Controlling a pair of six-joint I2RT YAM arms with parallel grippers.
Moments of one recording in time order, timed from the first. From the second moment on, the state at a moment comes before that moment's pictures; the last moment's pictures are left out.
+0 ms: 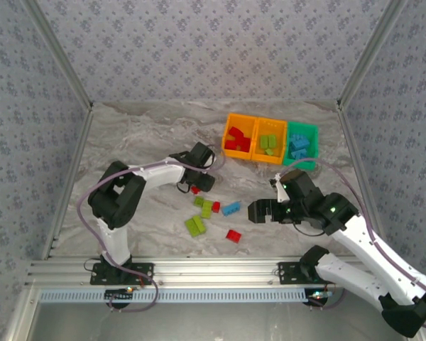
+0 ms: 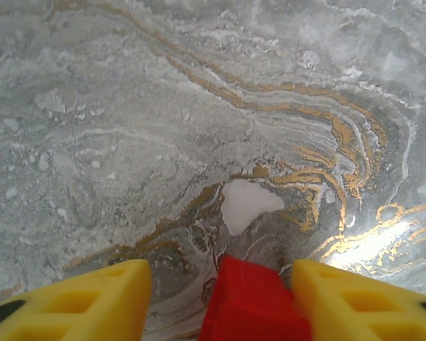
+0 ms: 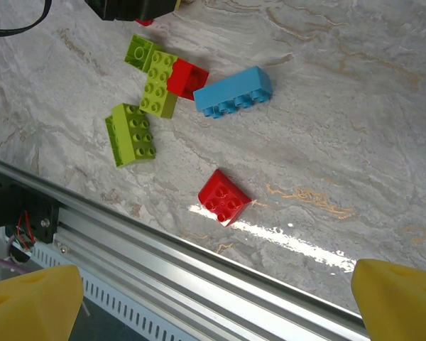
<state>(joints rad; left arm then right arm) -0.70 1.89 1.19 -0.44 -0.04 -0.13 0.67 0.80 0.88 -1.04 -0.23 0.60</state>
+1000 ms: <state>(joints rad) -0.77 2.11 1.76 -0.10 -0.17 -0.13 0.66 0.81 0.97 -1.02 0.04 0.65</state>
